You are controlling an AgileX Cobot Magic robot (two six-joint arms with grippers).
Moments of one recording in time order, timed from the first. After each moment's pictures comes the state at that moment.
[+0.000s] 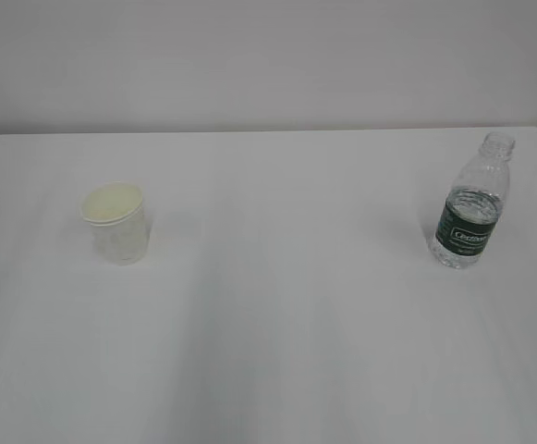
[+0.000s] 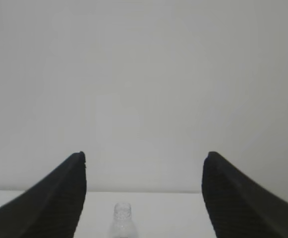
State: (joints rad) left arm -0.14 0.50 -0.56 -0.14 0.14 0.06; right arm 0.05 0.16 -0.56 -0.08 0.37 0.03
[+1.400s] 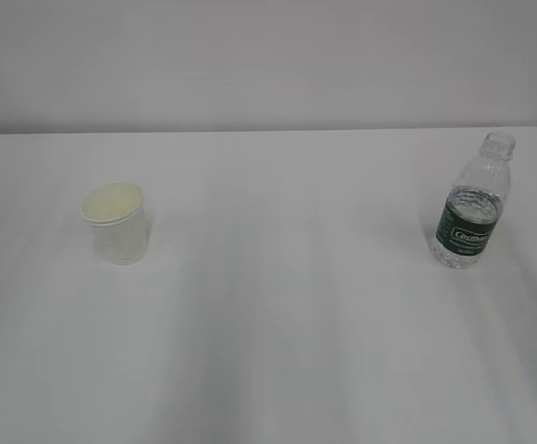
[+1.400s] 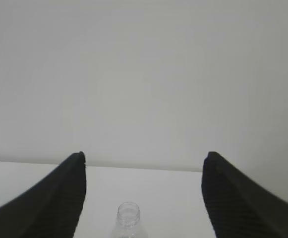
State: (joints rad) left arm -0.14 0.96 -0.56 -0.03 -0.30 0.06; right arm 0.05 0.73 -0.56 -0.08 -0.04 0.03
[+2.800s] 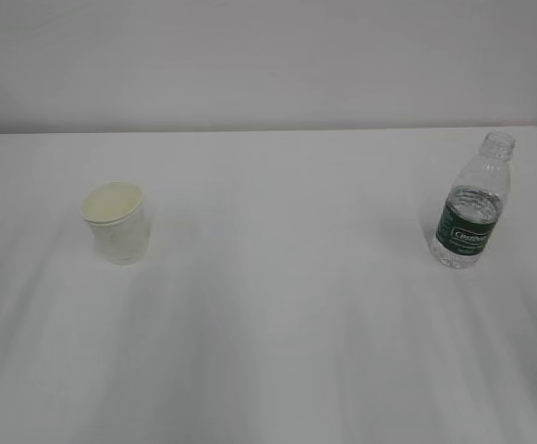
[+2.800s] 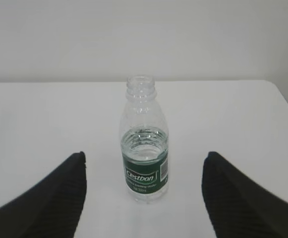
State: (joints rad) left arm -0.14 1.10 -0.29 0.07 -0.63 0.06; right arm 0.05 0.92 -0.19 -0.08 -0.40 0.09
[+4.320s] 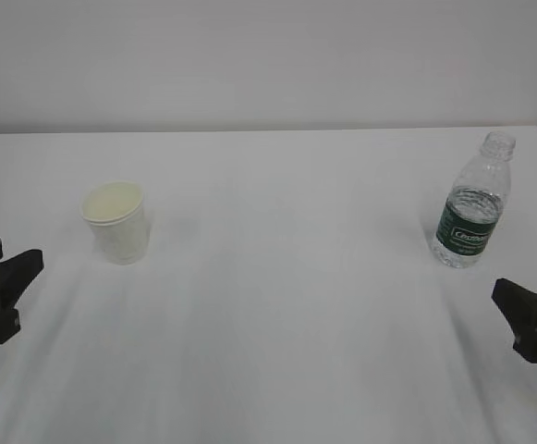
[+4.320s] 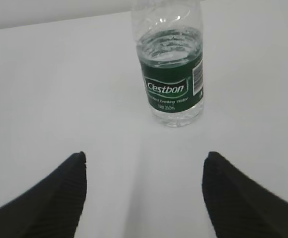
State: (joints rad) left arm -0.14 1.60 -0.14 0.24 -1.14 -0.08; right arm 0.05 1.63 -0.05 -0.13 -1.13 0.16
